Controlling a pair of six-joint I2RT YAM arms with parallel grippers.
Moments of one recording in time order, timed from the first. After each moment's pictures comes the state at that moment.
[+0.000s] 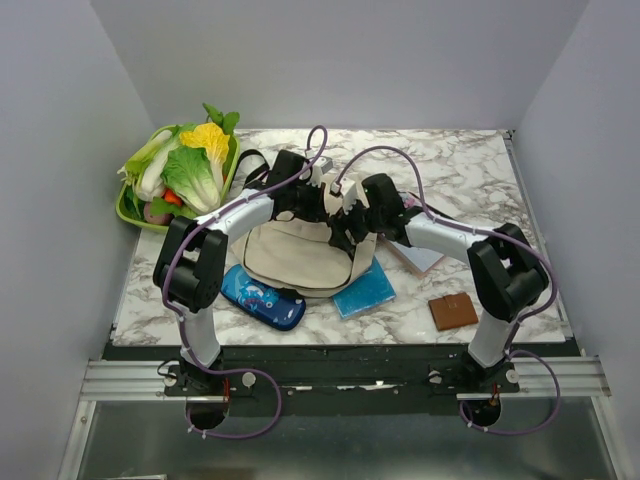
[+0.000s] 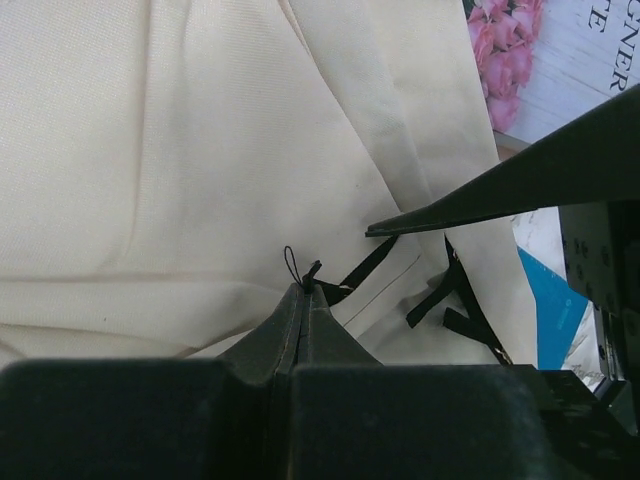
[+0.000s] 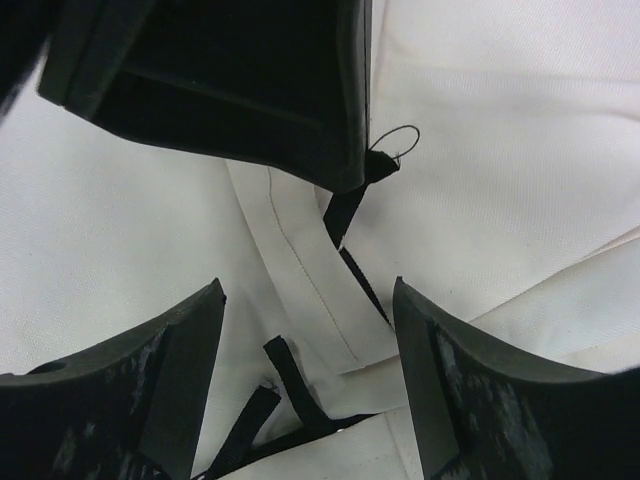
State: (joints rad) left arm -0.45 1.86 1.34 -0.28 0.46 -0.13; right arm 0.59 1.79 1.13 -0.02 -0.41 -0.20
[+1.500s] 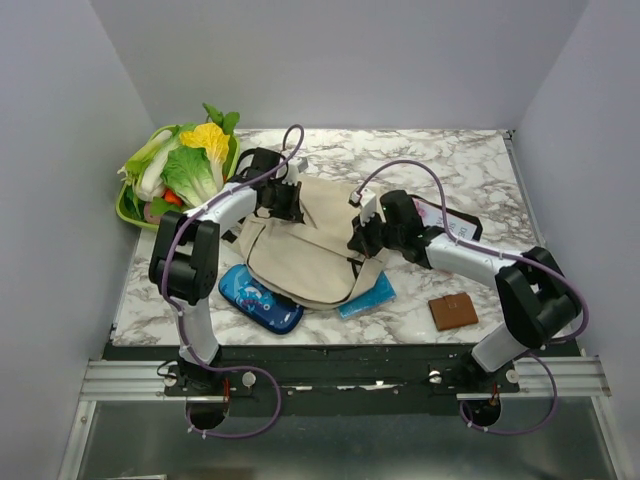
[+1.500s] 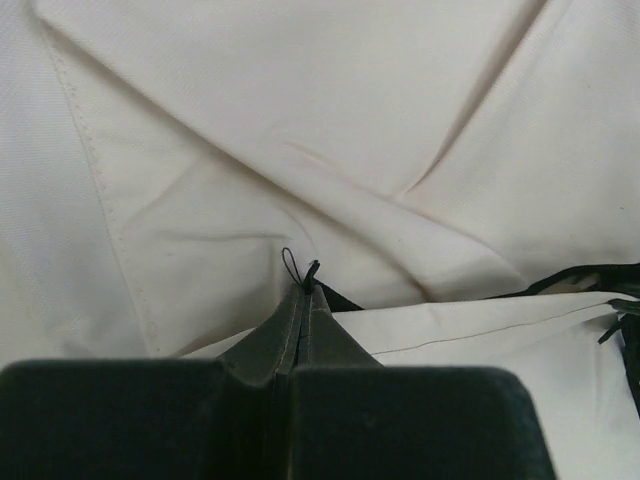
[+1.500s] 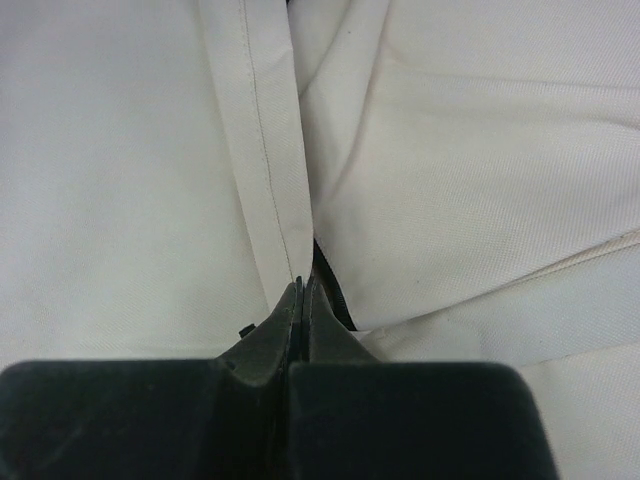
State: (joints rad) left arm -0.32 1.90 1.36 -0.40 0.43 -0.05; right arm 0.59 1.59 0.89 0.05 -0.35 -0.07
